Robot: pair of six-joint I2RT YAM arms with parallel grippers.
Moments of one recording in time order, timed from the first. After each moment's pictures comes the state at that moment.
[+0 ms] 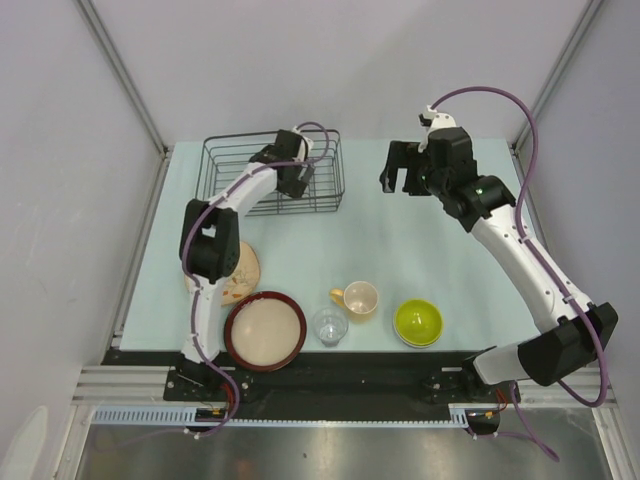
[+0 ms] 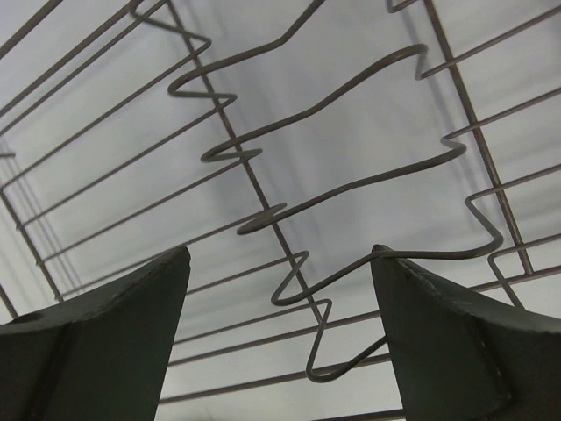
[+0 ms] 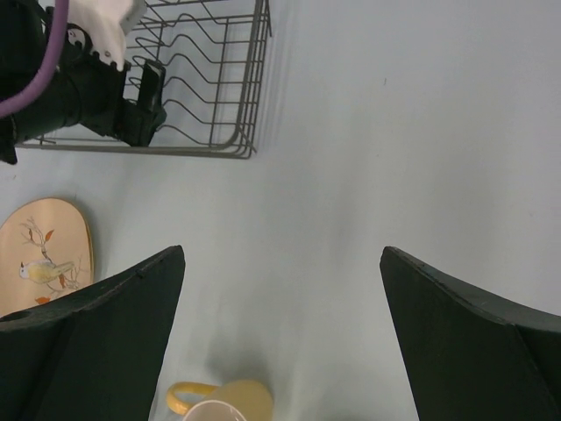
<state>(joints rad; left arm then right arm) -0.34 2.25 1.92 -0.58 -0.25 0.17 0.44 1.40 1.50 -0.59 0.09 0.33</state>
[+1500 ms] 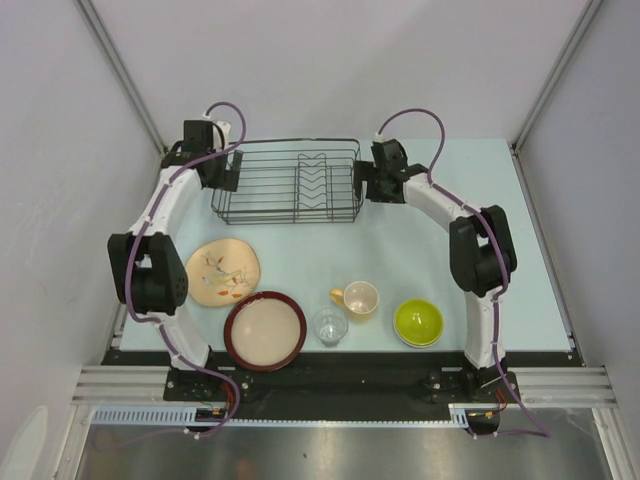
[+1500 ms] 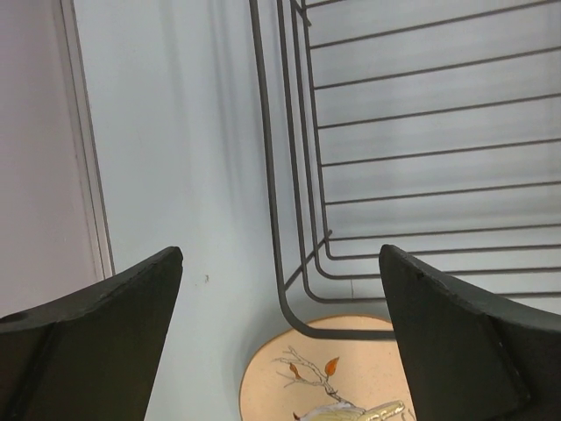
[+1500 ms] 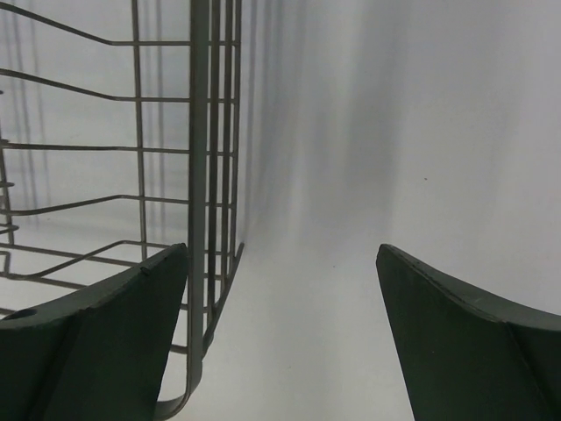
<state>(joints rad) -0.04 1.81 1.62 -0.63 -0.13 0.18 0.42 2.07 1.68 -0.43 0.05 0.38</state>
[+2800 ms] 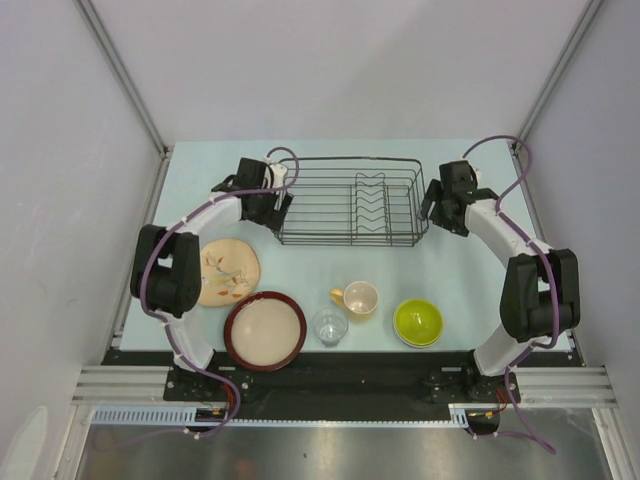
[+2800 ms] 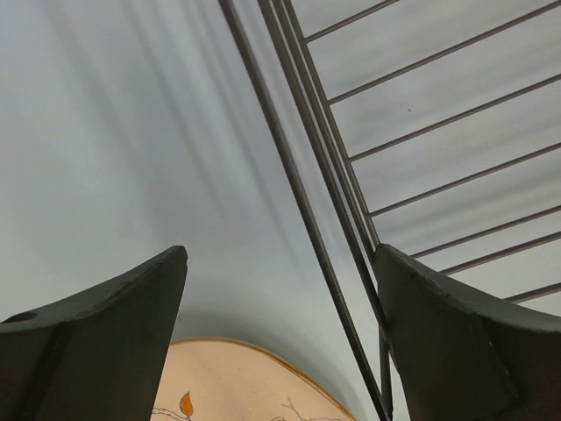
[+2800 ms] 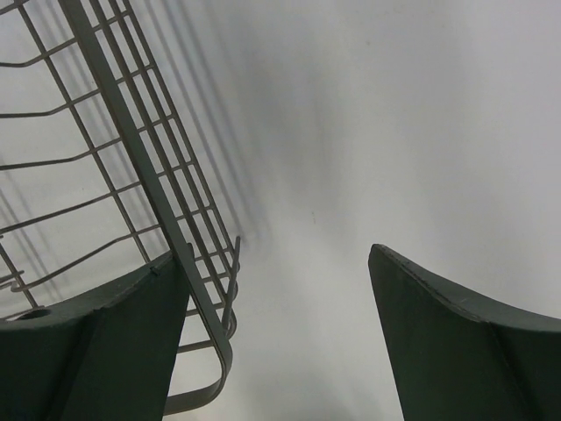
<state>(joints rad) -0.26 1.84 1.32 -0.43 0.00 0.18 0.17 1.63 1.21 -0.53 0.21 0.52</state>
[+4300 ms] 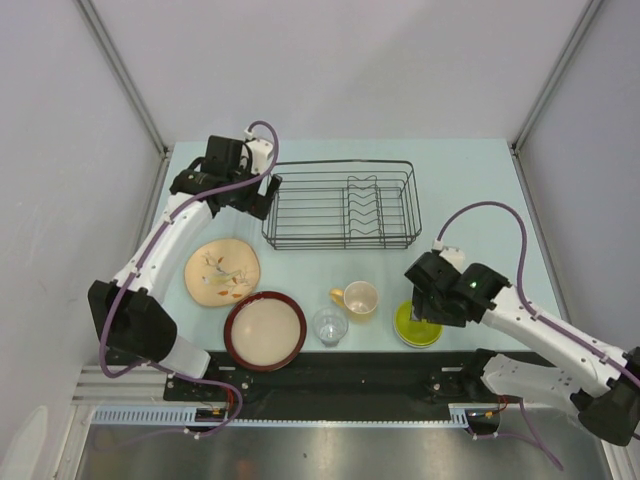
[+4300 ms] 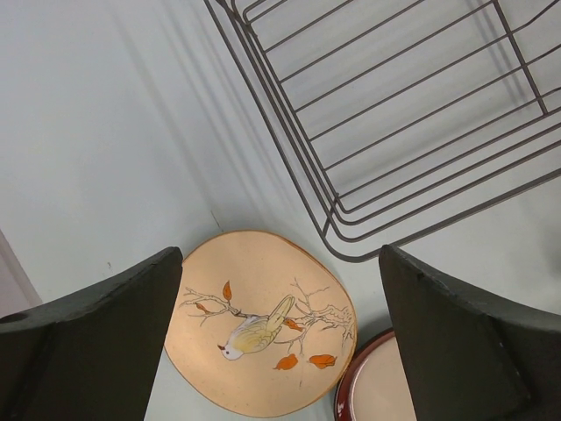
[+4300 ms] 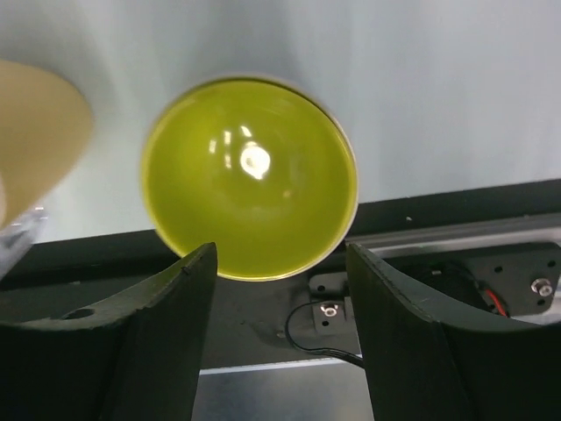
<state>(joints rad) -0.29 1.50 1.47 -0.78 0.03 0.22 0.82 0.97 0.91 -1.19 0.32 0.91</state>
